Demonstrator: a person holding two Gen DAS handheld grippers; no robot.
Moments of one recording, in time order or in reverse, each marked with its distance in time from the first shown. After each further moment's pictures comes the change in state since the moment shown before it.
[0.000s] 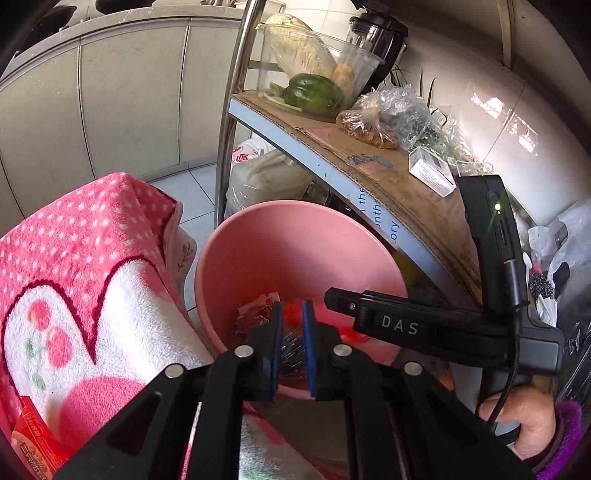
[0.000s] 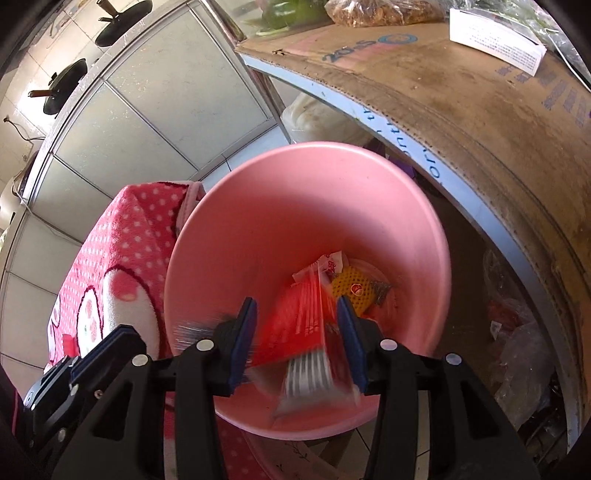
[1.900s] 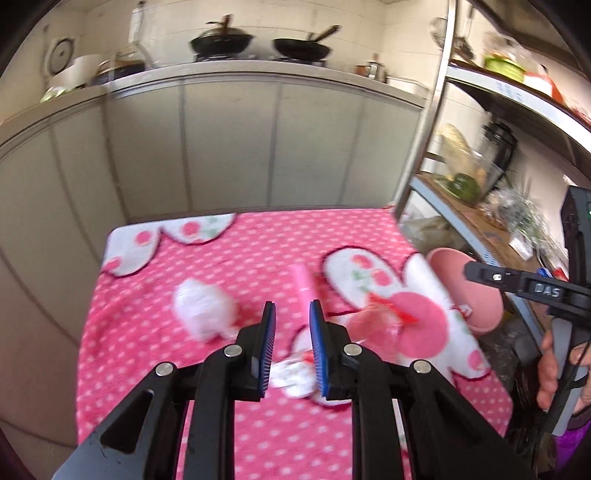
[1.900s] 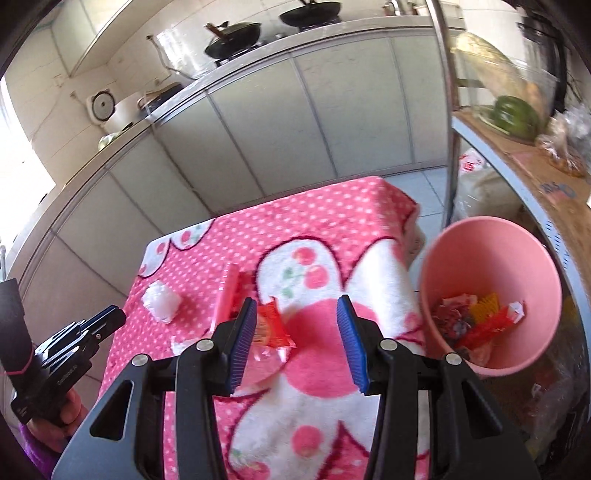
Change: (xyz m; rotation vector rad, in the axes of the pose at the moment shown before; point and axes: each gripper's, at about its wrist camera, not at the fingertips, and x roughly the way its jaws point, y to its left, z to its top) left arm -0.269 0.170 -0.128 -0.274 -0.216 0.440; right arm -0.098 0.198 -0.085 -0.452 -0.084 0.282
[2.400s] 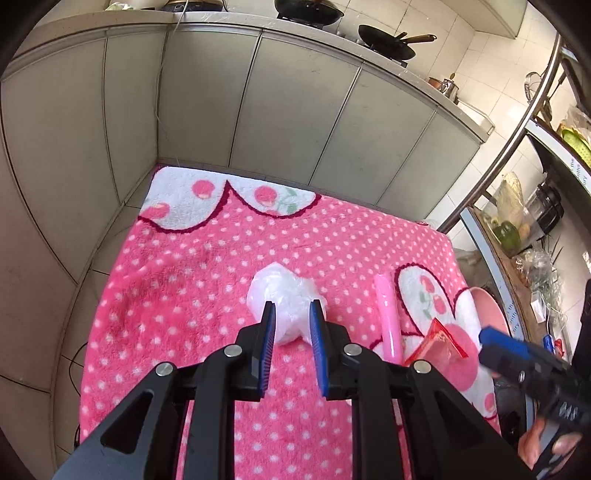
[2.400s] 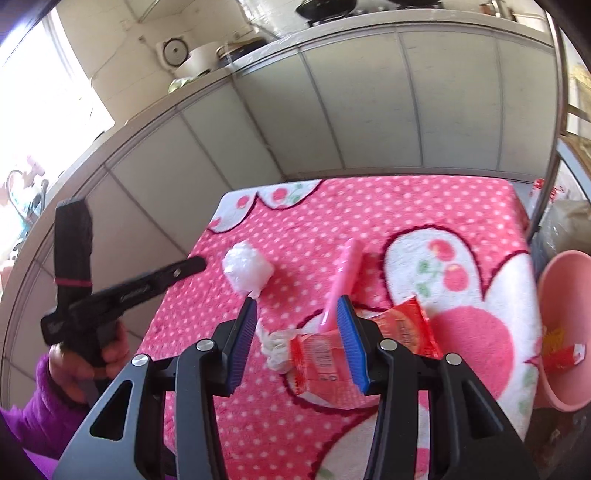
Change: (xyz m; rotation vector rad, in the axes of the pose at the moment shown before) left arm 0.043 0.089 0.009 -0.265 0.095 -0.001; right arm 0.049 0.103 -0.010 -0.209 0.130 0.204
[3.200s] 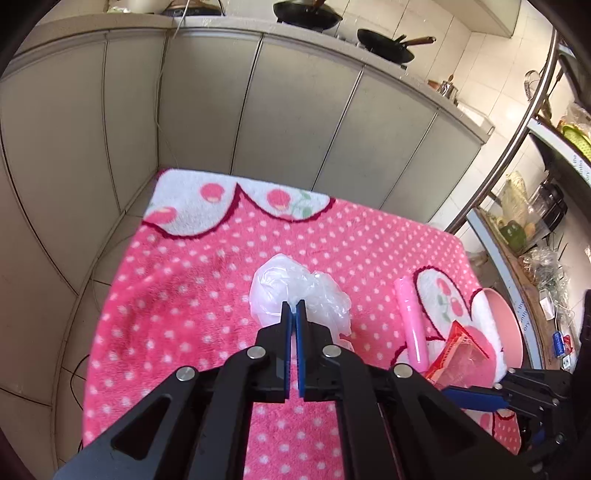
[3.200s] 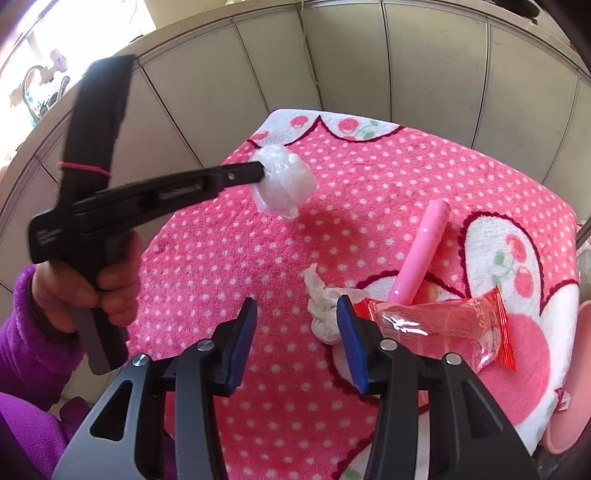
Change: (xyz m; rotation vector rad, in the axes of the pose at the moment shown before) left arm 0.008 0.019 -0.004 0.024 -0.052 -0.005; right arm 0.059 0.059 -0.021 -0.259 0.235 0.008
